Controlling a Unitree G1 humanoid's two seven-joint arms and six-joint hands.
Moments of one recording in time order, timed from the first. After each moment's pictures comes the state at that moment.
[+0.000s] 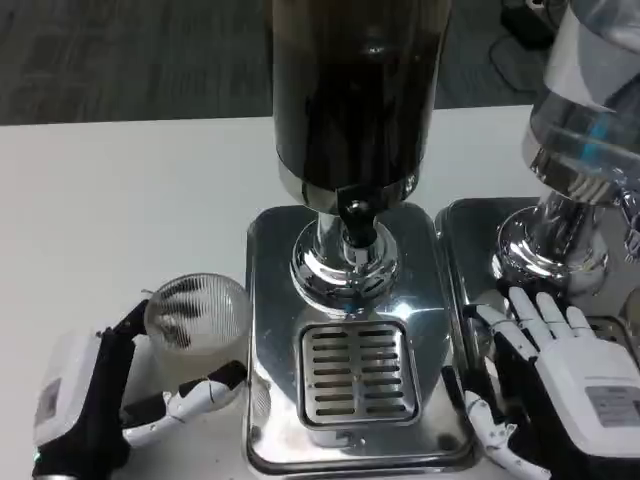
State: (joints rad) left arm -0.01 0.39 -0.10 0.85 0.57 -0.94 0.60; right arm 0.44 -0.36 0.24 -0.28 -1.00 -0.01 -0.23
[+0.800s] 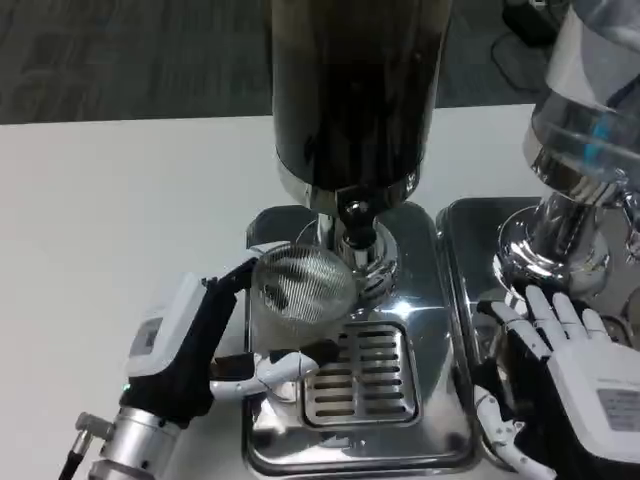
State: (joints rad) left arm -0.23 0.35 -0.26 0.93 0.64 -0.97 0.59; right arm 0.47 -0.31 0.24 -0.31 -1.02 0.04 -0.25
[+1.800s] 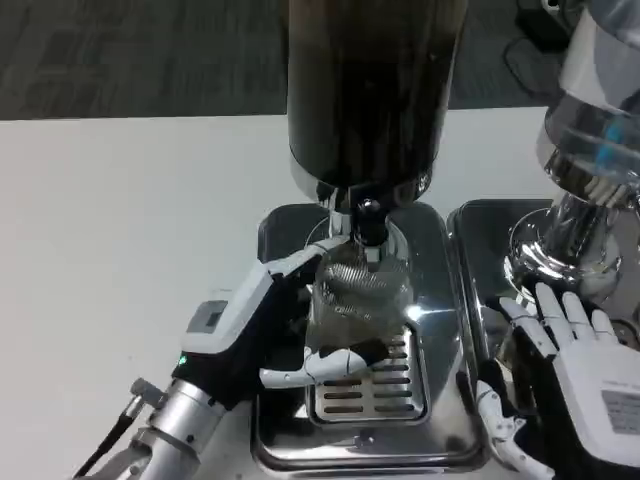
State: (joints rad) left arm -0.41 0.32 -0.45 1.12 0.71 -0.96 0.67; right arm 0.49 -0.26 0.25 -0.33 -1.03 0.07 -0.27
